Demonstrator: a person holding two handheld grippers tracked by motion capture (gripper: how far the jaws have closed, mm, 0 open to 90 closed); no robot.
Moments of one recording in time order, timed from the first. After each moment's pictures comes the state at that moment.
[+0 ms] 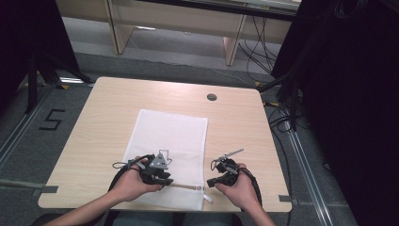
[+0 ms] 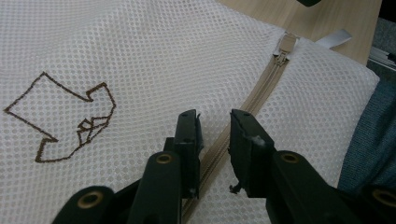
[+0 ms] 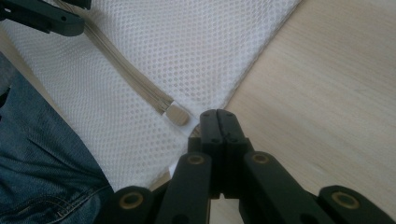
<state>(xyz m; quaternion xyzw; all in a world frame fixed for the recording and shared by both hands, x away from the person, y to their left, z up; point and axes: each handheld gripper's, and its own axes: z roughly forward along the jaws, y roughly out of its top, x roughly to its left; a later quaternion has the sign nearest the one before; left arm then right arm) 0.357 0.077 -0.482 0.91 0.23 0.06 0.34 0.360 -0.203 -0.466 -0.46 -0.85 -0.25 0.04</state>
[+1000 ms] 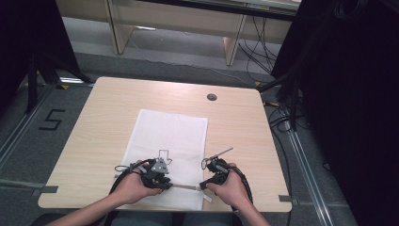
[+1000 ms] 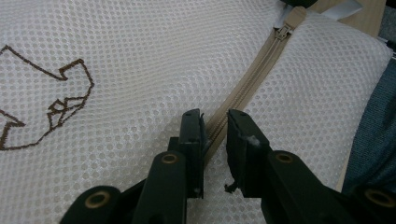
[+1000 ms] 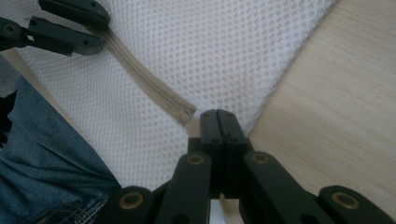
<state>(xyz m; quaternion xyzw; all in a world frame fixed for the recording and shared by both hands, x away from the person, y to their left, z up) 0.353 0.074 -0.498 0.92 0.23 0.04 0.32 0.368 -0.179 -0.478 -0.47 -0.85 -0.23 0.07</state>
